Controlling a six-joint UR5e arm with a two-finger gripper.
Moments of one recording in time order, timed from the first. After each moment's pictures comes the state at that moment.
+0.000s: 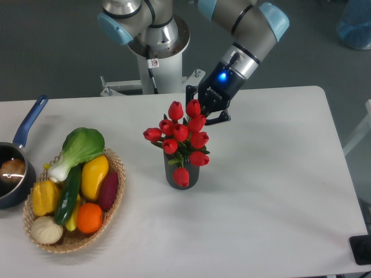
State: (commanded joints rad) arm 2.88 -1.57 -2.00 -1.24 0.57 1.64
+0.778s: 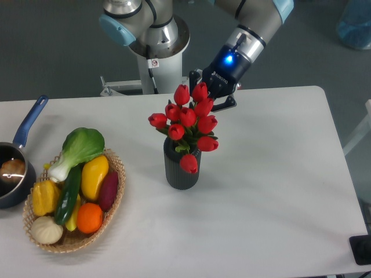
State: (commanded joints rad) arm 2.93 -1.50 -1.97 -1.39 0.50 1.63
